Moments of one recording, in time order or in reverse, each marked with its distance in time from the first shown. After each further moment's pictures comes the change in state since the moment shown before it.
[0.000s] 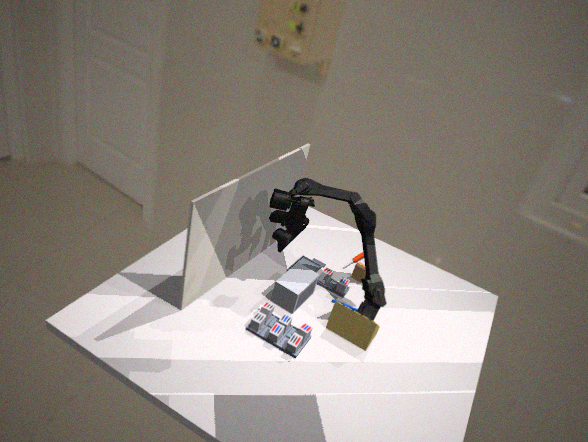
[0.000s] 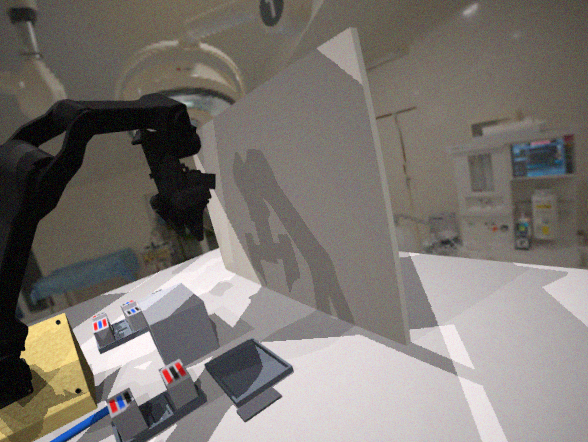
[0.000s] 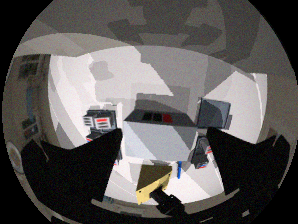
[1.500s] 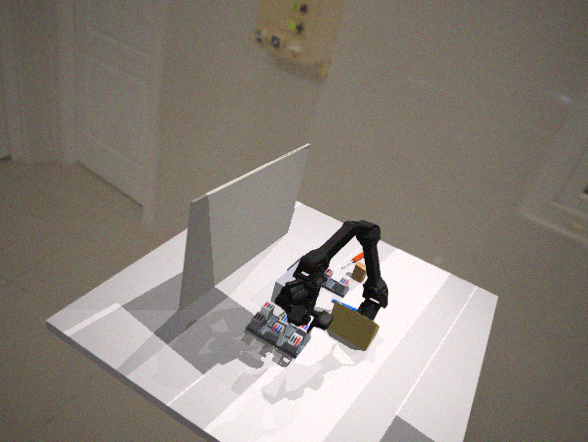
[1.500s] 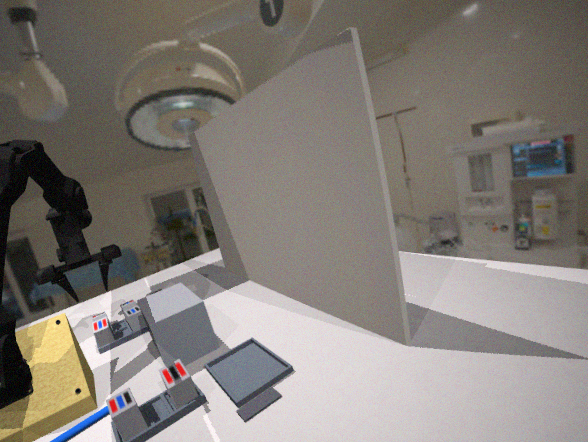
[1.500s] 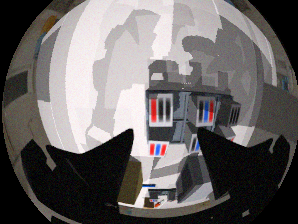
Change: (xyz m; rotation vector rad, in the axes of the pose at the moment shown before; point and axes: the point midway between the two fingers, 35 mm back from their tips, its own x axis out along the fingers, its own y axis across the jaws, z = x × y) arm 0.078 0.244 -0.207 -1.555 0.068 0.062
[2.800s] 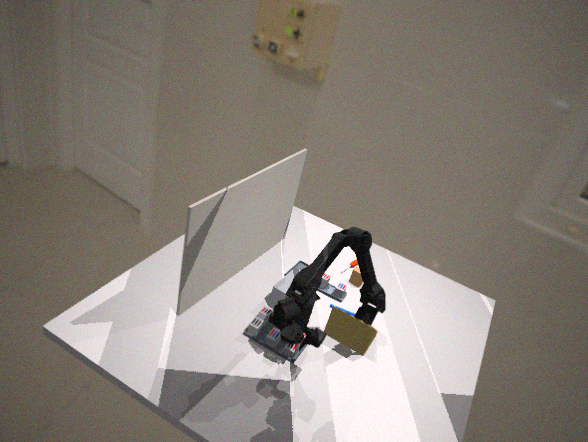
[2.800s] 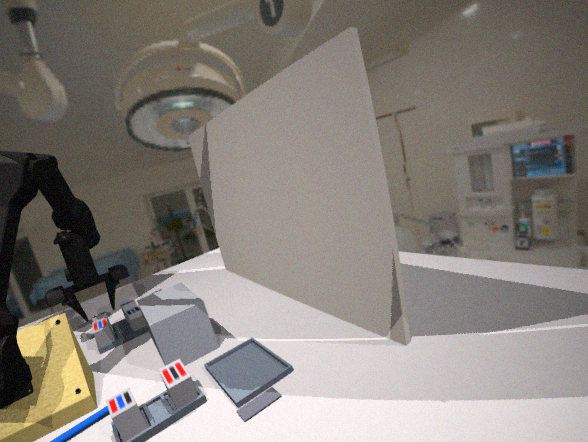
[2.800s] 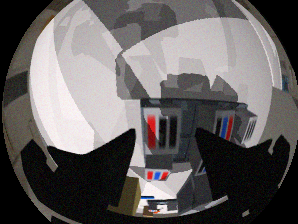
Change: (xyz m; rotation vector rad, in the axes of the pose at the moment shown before) arm 0.055 -0.001 0.003 0.000 -0.001 -0.002
